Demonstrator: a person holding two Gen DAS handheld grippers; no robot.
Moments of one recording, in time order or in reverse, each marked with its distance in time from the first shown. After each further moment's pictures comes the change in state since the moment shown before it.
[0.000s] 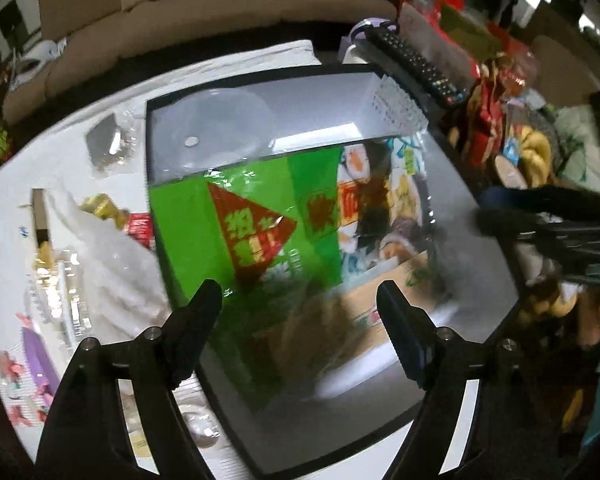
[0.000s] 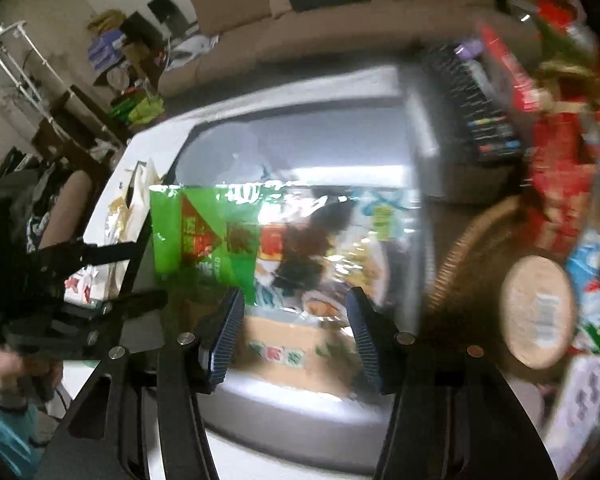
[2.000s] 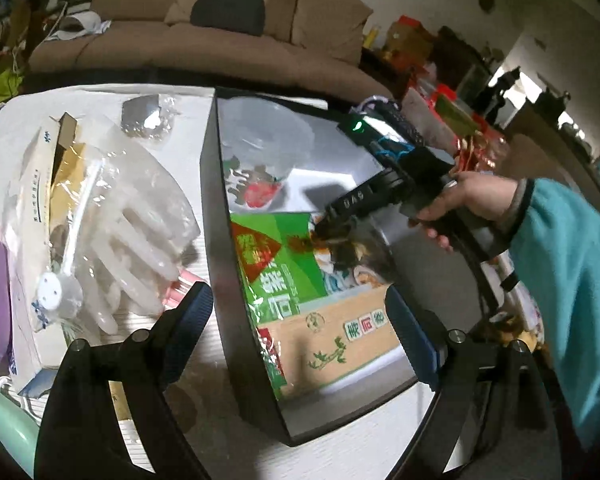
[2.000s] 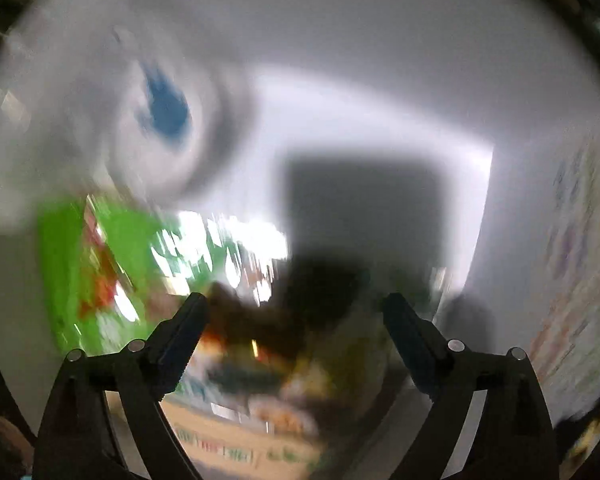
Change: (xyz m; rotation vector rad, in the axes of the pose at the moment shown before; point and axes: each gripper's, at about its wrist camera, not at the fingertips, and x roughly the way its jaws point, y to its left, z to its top) left arm -0.034 0.058 -0.089 -0.218 -0.345 -0.184; right arm 0.178 0.021 0.119 -0.169 0.370 -0.223
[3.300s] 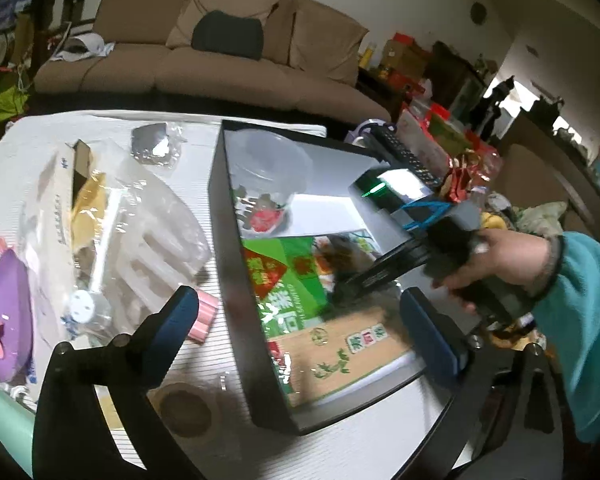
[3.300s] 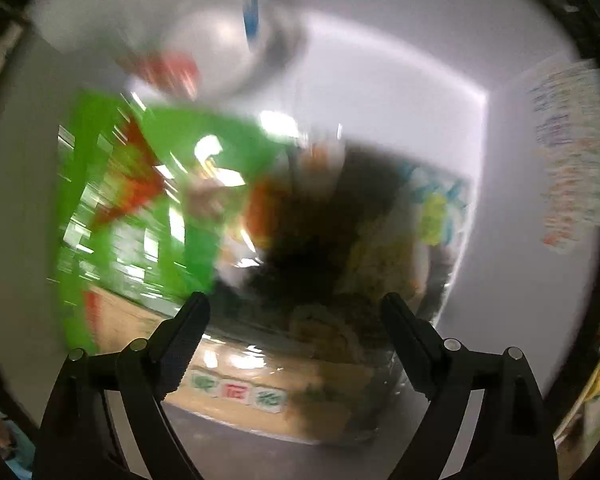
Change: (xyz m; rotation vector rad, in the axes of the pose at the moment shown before) left arm -0.022 0.000 0.002 0.035 -0.069 0.036; right arm -0.052 0.060 -0.075 0.003 0.029 -0.032
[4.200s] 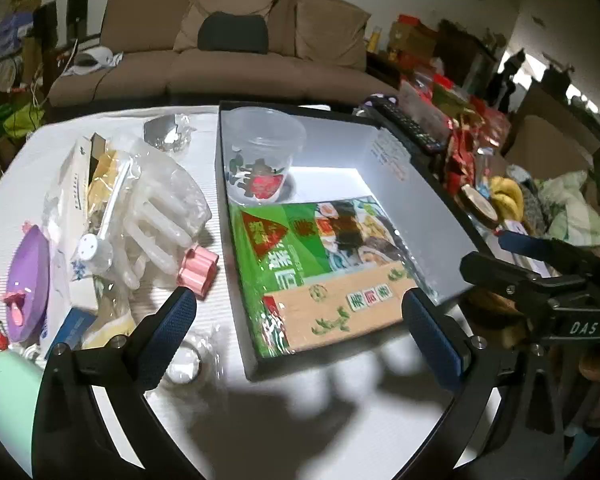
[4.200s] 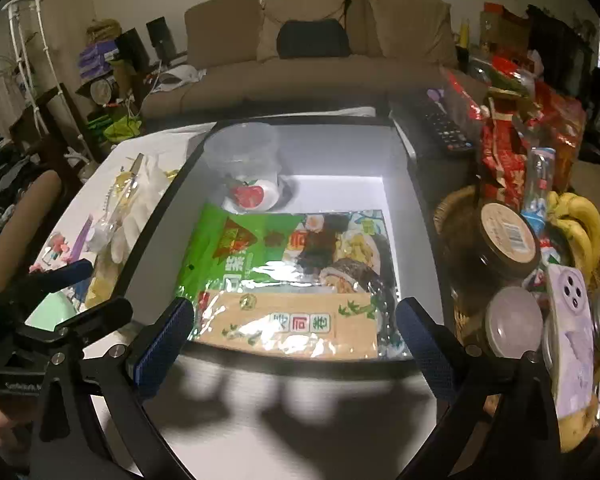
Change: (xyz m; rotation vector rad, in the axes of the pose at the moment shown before) left arm -0.022 -0.048 -0.044 0.093 0.022 0.122; right arm -0.076 -0.011 -0.217 0.176 -0.671 -0.025
